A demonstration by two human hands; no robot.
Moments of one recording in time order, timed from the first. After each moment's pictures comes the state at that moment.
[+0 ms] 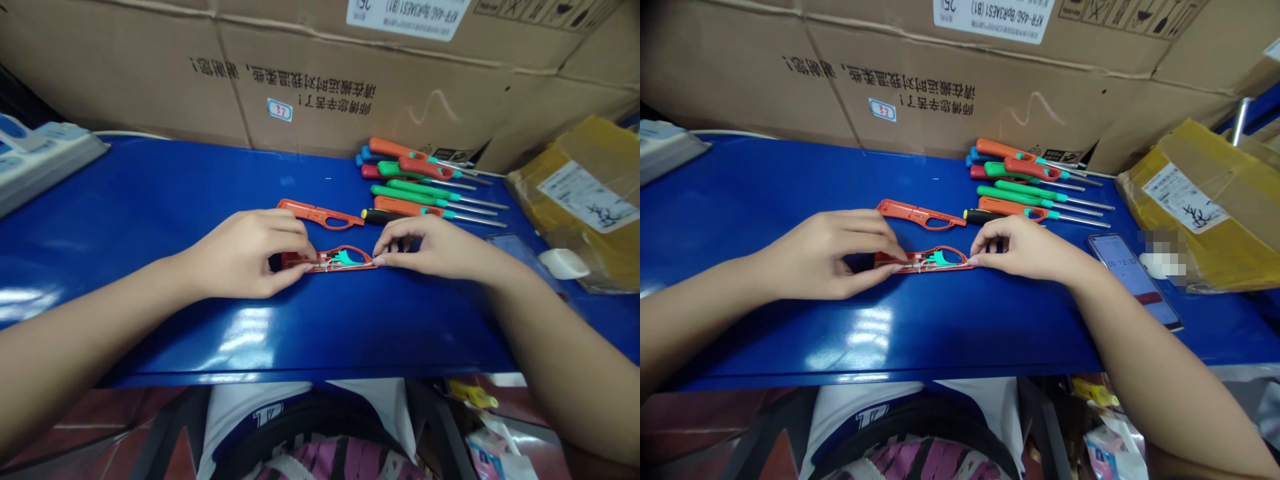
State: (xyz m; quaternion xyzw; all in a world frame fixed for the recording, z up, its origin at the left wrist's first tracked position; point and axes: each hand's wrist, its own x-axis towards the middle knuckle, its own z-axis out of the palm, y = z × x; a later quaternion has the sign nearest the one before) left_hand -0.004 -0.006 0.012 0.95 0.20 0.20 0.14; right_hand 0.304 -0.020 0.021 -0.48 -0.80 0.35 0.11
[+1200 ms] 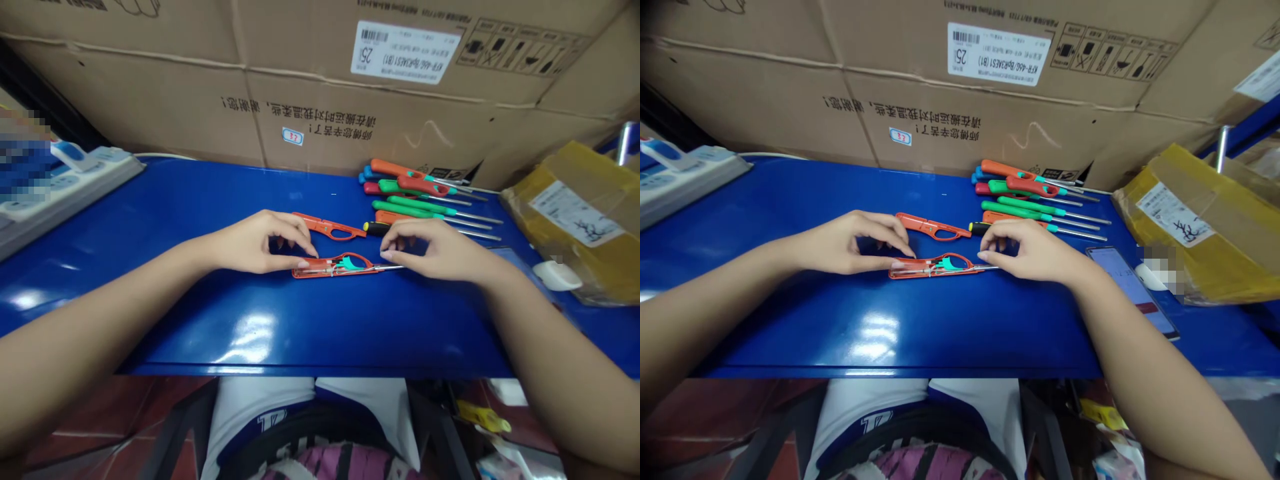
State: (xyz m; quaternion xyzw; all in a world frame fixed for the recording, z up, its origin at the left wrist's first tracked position) left_hand -0.018 0.024 0.011 0.91 0.19 0.20 0.30; right_hand 0.312 -0.017 0.023 -0.42 -0.86 0.23 0.17
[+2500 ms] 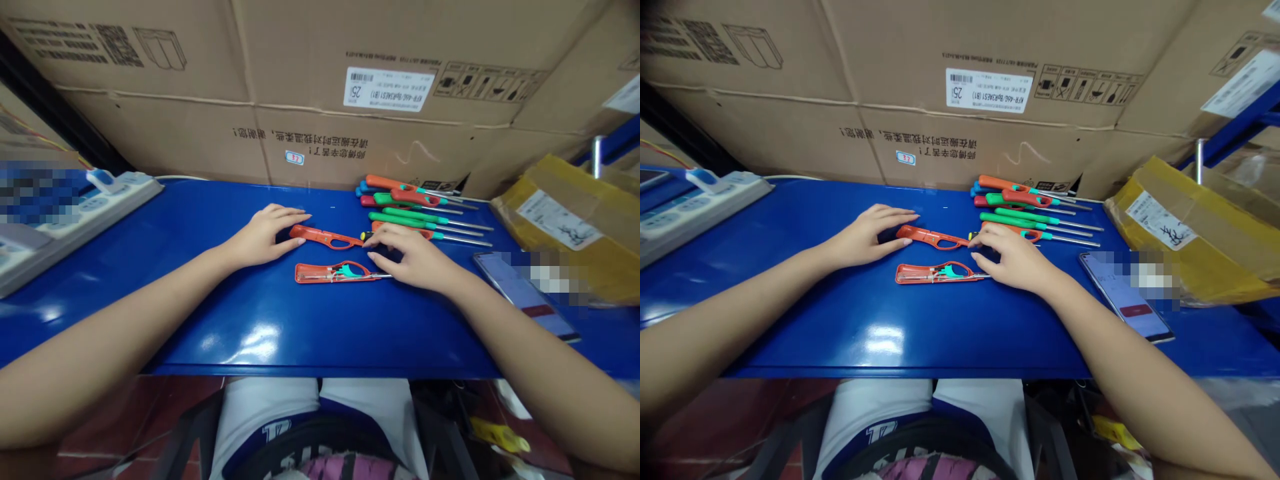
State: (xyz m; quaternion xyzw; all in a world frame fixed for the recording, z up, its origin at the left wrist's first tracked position) left_hand -0.026 0.053 -0.015 0.91 0.33 0.23 0.11; right_hand 0.298 -0.013 -0.001 -0.39 -0.88 0.11 0.24
